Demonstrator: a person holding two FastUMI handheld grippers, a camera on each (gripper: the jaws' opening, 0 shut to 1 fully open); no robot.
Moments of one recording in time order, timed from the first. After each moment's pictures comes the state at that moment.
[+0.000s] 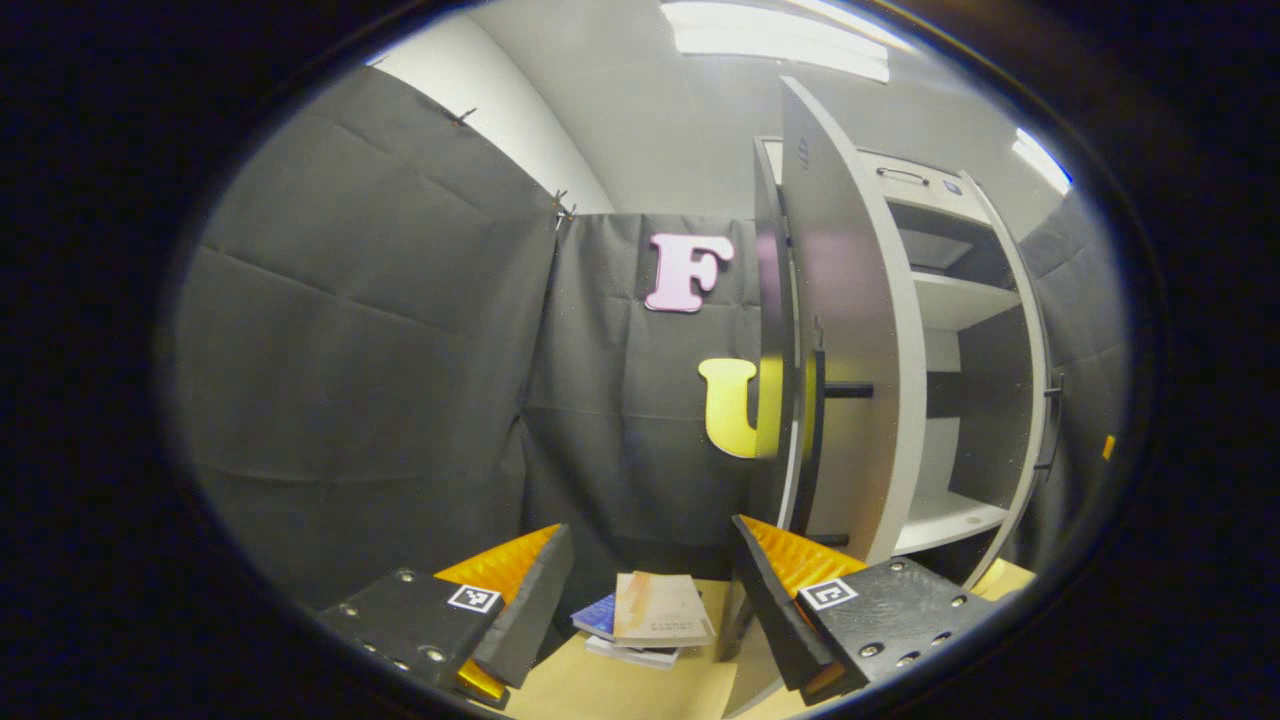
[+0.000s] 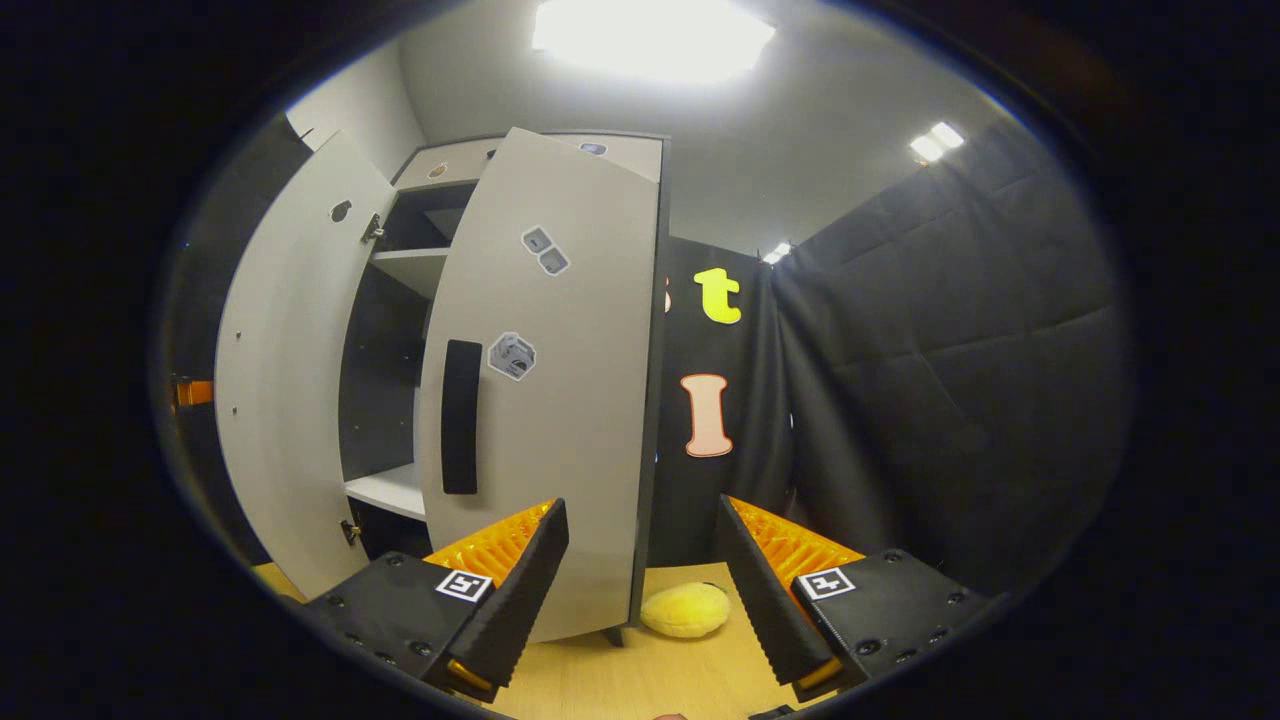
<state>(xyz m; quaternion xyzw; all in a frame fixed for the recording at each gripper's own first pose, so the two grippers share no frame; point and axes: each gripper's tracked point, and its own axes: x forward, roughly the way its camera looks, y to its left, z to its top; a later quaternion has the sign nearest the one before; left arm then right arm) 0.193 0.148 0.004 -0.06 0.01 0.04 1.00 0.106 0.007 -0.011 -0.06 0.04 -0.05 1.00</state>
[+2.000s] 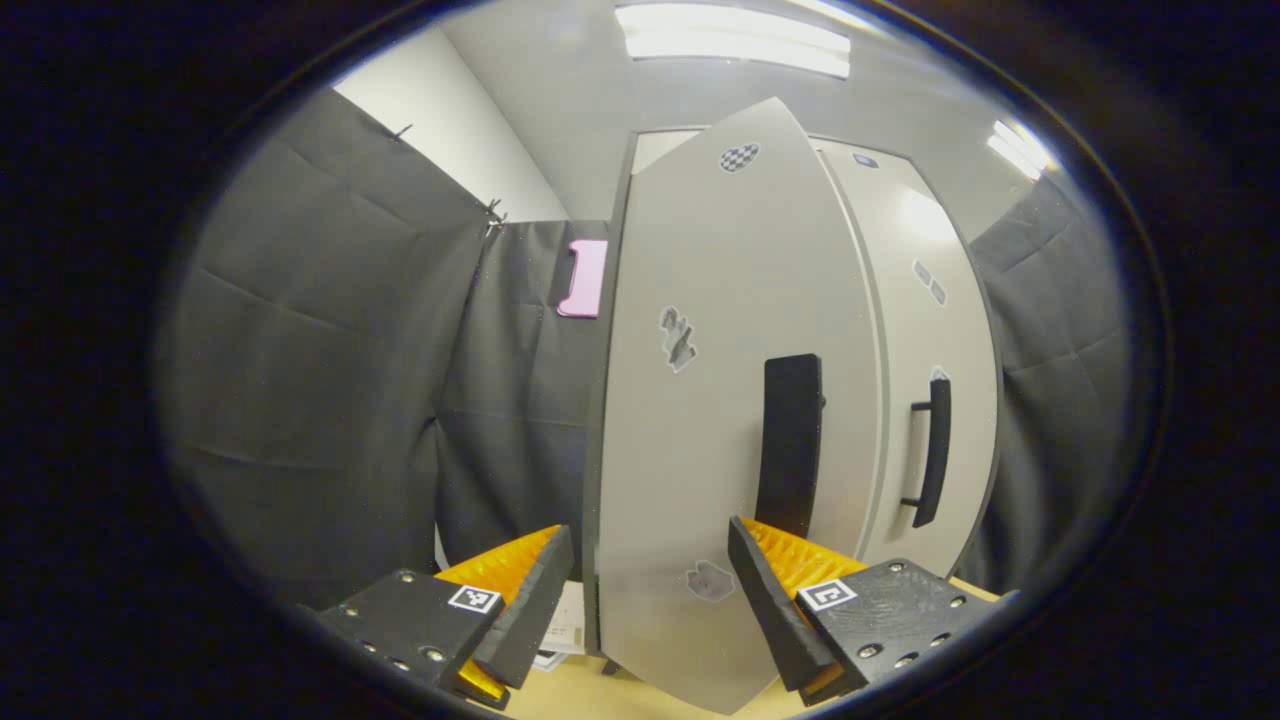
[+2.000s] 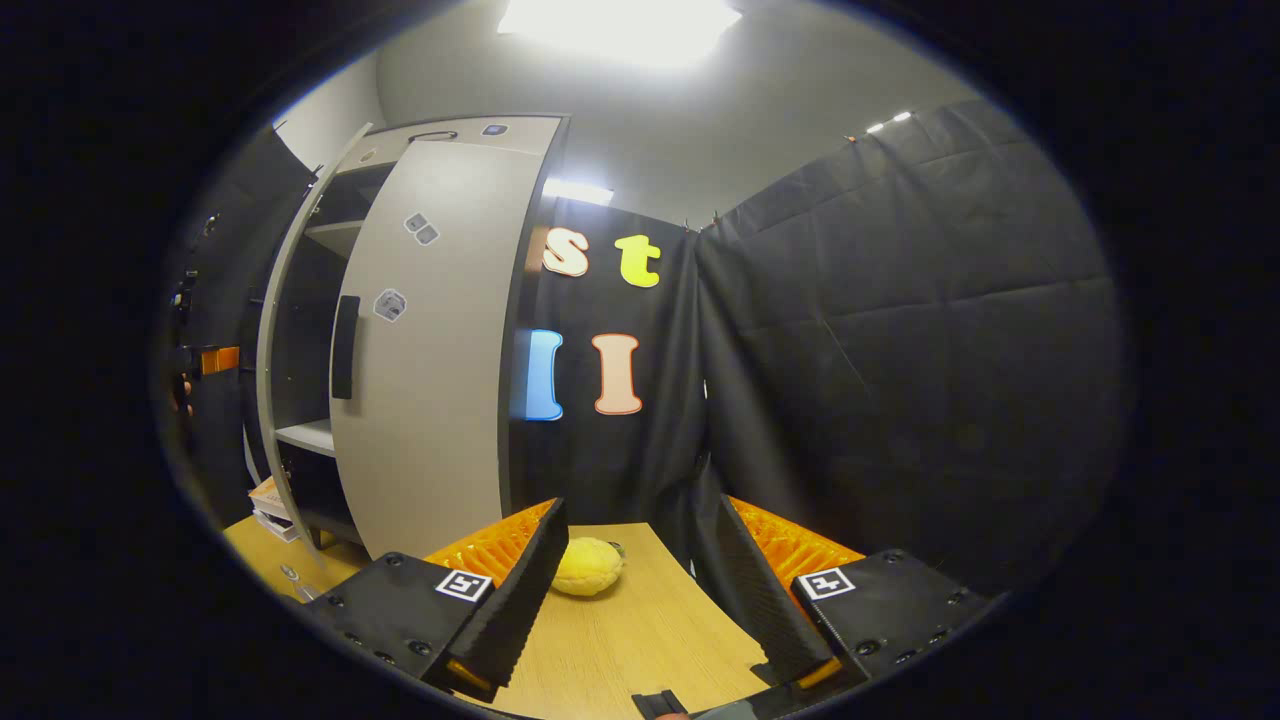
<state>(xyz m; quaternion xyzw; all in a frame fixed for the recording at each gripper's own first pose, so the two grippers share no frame) 0.216 -0.067 0.023 -0.04 0.00 -0.01 1.00 0.030 -0.144 -0.041 -0.05 0.09 -0.13 0.99</state>
